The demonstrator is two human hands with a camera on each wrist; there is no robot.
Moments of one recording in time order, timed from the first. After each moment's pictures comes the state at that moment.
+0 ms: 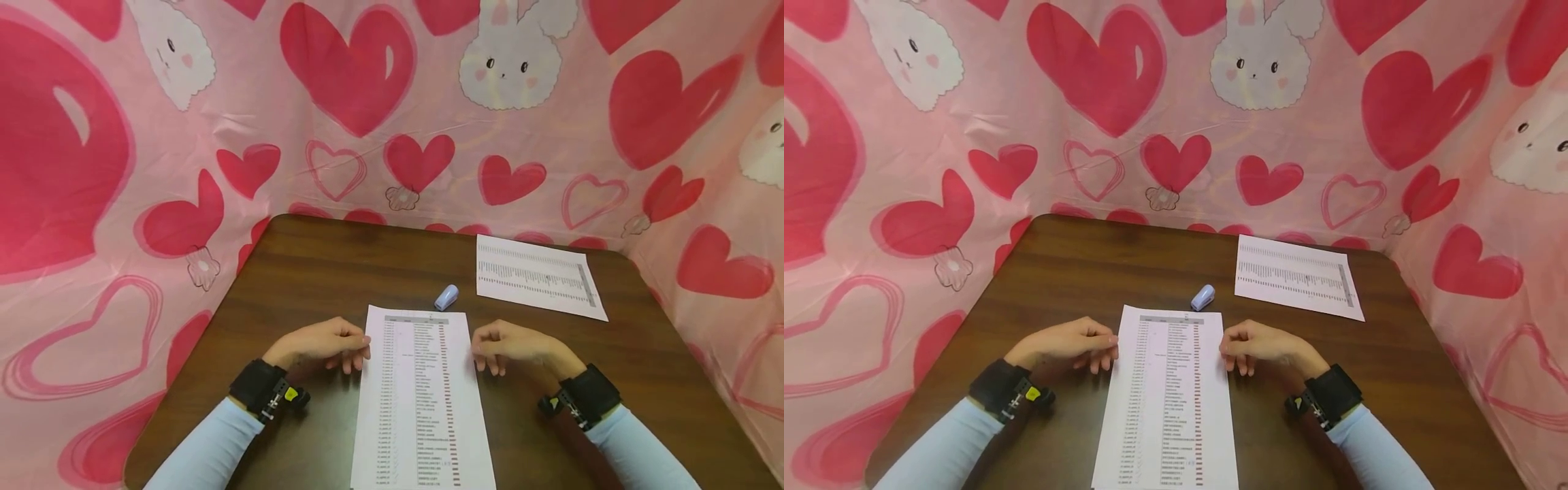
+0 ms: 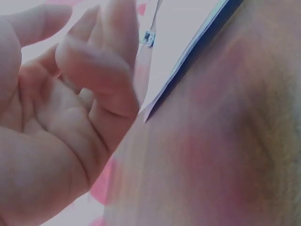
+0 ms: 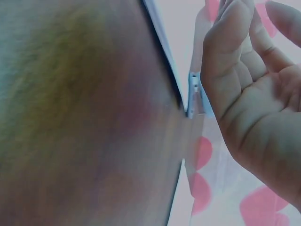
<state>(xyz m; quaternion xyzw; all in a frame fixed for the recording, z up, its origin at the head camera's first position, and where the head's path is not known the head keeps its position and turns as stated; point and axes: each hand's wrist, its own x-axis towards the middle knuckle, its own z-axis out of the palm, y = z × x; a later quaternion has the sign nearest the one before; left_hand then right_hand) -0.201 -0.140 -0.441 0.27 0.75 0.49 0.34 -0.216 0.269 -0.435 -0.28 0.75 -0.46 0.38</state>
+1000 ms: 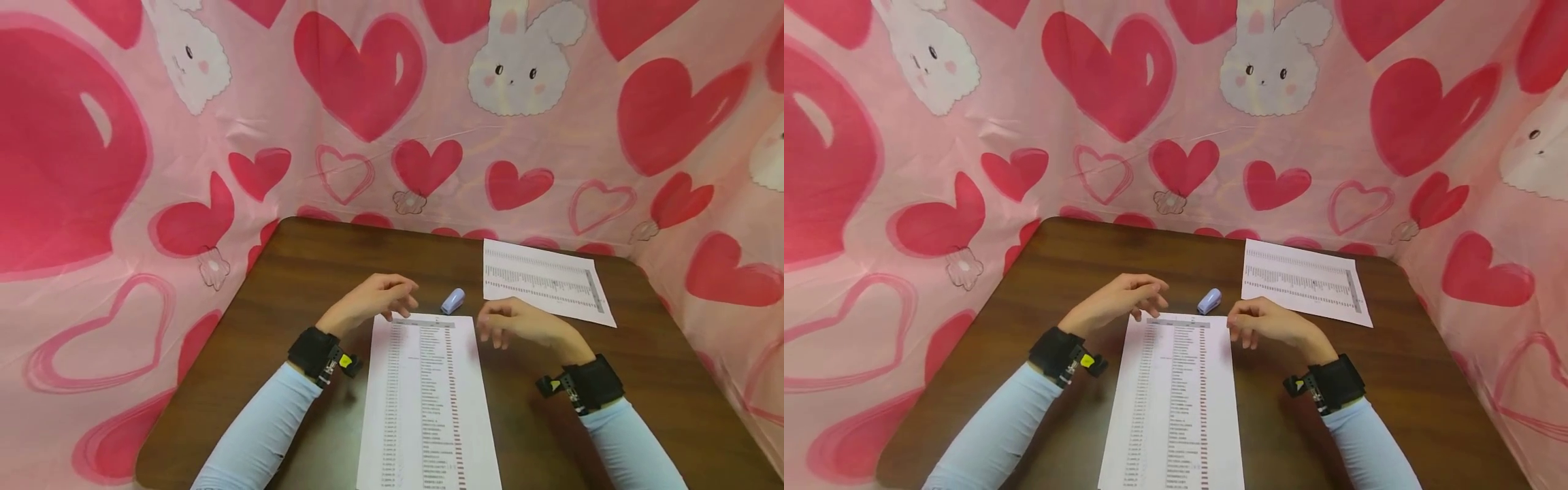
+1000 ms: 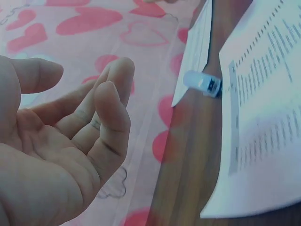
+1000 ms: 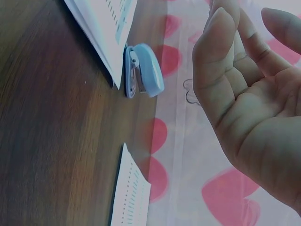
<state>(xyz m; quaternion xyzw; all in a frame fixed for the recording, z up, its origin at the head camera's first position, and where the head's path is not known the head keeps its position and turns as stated) -0.237 -0.075 -0.393 0.19 0.77 0.57 0.21 -0.234 0.265 -0.402 -0.27 0.79 -0.47 0.29</state>
